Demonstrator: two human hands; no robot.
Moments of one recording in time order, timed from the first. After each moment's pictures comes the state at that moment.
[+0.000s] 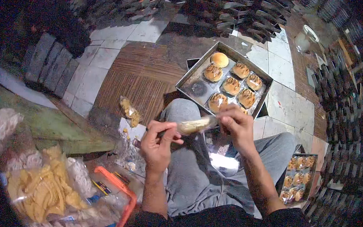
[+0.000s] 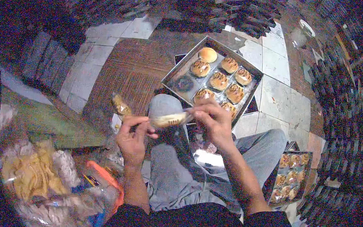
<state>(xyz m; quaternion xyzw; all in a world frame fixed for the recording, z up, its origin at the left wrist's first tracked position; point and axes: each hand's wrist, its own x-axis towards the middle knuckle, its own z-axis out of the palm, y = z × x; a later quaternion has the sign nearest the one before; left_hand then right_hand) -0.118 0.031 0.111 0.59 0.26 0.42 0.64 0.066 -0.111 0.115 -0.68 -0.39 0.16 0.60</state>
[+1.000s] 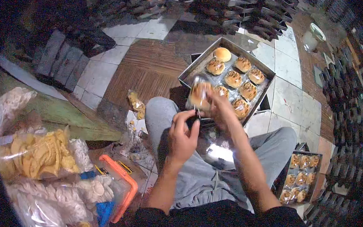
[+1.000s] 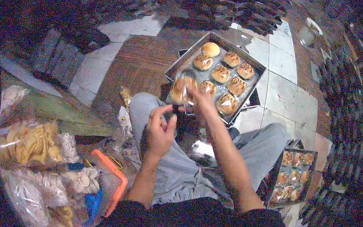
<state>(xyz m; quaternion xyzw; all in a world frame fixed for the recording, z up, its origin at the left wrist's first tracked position) -0.099 -0.029 0.082 0.81 0.29 0.30 0.41 0.088 -0.076 0.022 -0.46 -0.07 0.52 0.72</state>
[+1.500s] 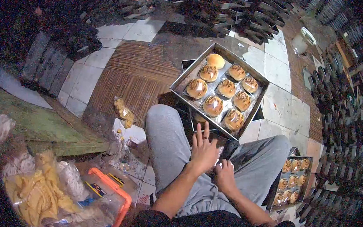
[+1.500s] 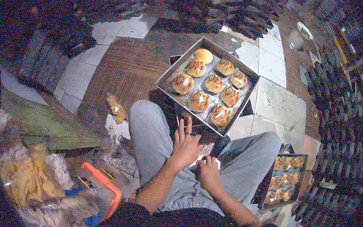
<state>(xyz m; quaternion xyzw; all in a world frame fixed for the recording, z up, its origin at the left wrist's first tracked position) -0.049 -0.061 -0.013 0.96 0.17 0.06 0.24 -0.035 -0.240 -0.028 -0.88 -0.43 0.16 0.15</state>
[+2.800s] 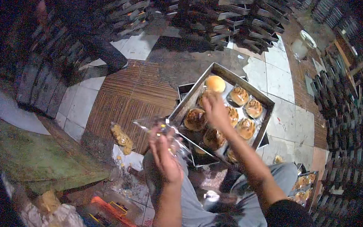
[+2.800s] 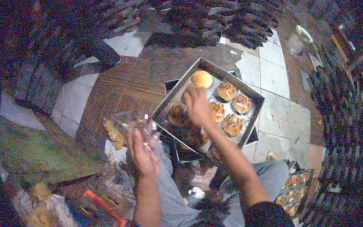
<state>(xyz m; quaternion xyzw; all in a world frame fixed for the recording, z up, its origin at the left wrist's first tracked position) 0.006 0.071 0.056 0.35 0.32 0.44 0.76 0.225 0.036 -0.030 -0.85 -0.37 0.04 0.39</state>
